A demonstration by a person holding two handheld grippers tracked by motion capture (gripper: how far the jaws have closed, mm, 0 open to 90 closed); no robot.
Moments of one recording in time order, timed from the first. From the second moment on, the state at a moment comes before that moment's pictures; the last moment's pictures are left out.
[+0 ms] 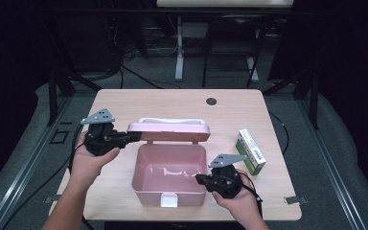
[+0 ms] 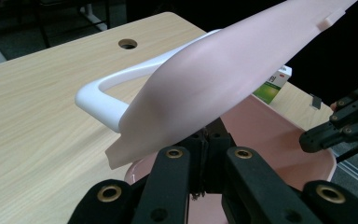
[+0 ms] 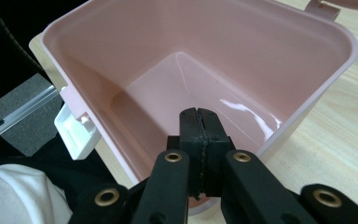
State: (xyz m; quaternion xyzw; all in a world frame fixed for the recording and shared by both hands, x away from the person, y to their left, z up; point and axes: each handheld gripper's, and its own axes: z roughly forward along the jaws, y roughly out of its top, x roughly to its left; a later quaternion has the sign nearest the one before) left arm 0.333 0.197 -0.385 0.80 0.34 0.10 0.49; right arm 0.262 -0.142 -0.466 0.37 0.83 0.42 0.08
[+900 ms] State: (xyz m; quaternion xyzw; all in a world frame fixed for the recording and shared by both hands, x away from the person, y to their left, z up) left arm 0.351 0.199 -0.387 0.79 0.36 0.10 0.49; right arm 0.259 -0.132 -0.481 0.36 0.84 0.40 0.06
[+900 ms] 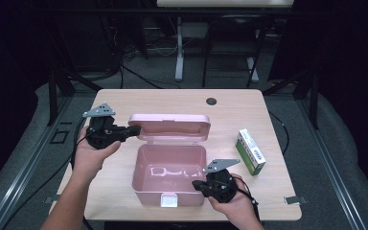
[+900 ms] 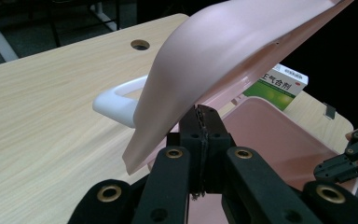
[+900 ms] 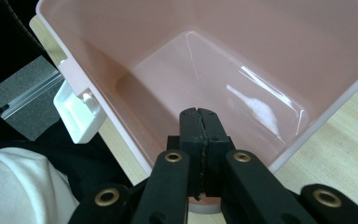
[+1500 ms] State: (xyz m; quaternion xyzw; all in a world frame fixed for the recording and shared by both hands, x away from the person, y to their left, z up) left arm 0.362 0.202 -0.396 0.79 0.37 0.10 0.48; right arm 0.260 -0.126 -0.488 0.36 0.84 0.40 0.06
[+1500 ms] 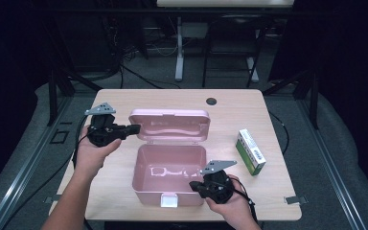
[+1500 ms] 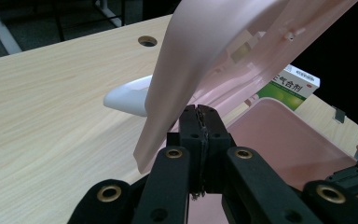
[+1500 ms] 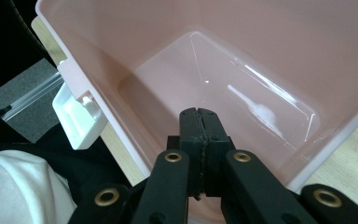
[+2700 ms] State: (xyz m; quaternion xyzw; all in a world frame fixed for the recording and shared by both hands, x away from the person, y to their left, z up) left arm 0.366 0.207 -0.449 0.80 0.40 0.09 0.44; right arm 0.262 -0.121 -0.495 0.37 0.83 0.40 0.07
